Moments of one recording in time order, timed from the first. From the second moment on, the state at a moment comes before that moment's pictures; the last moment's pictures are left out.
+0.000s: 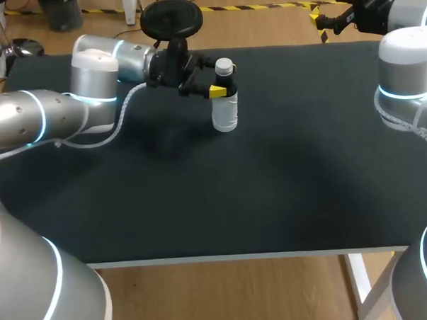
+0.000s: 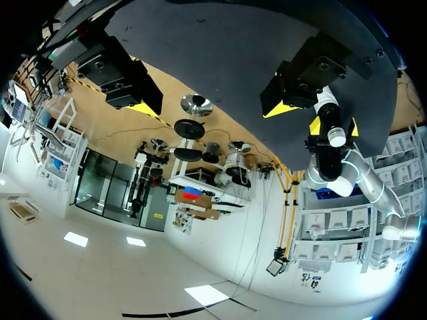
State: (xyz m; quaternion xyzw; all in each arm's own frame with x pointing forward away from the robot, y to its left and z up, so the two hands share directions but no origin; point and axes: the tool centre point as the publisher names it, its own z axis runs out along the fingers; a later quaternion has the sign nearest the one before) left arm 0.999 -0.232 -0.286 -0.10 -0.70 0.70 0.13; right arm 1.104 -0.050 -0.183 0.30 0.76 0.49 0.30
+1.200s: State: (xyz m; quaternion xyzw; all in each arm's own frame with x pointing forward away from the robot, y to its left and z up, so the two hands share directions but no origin) left arm 1.011 -0.230 -0.281 -0.11 -0.69 0.70 0.12; right arm 1.104 -0.050 -0.183 0.30 0.76 0.49 0.30
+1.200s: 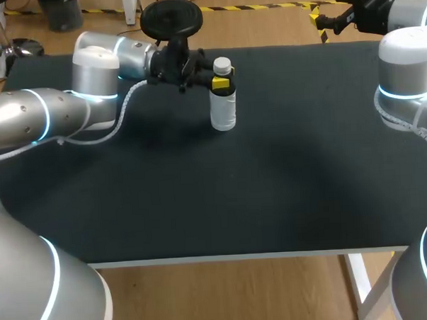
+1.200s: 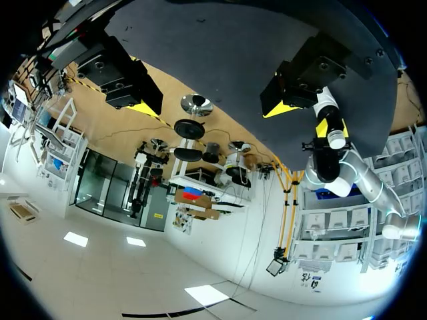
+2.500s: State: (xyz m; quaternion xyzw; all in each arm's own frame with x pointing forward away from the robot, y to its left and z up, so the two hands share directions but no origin) left arm 1.049 -0.187 -0.276 -0.06 -0.70 0.71 0.05; right arm 1.104 -0.050 -0.183 0.30 0.76 0.49 0.30
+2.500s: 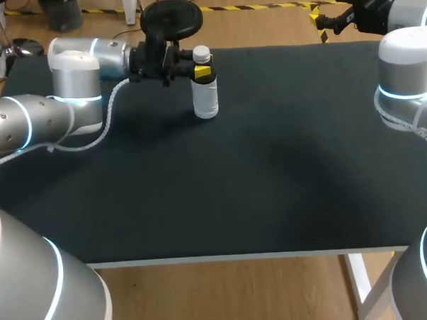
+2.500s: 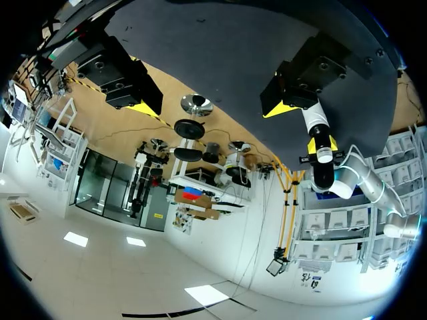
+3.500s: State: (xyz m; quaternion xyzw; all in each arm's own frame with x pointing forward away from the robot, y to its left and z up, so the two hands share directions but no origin) left arm 1.052 -0.186 -0.281 -0.04 -0.70 0.71 0.05; right arm 1.104 -0.050 -0.183 0.30 0.76 0.49 0.30
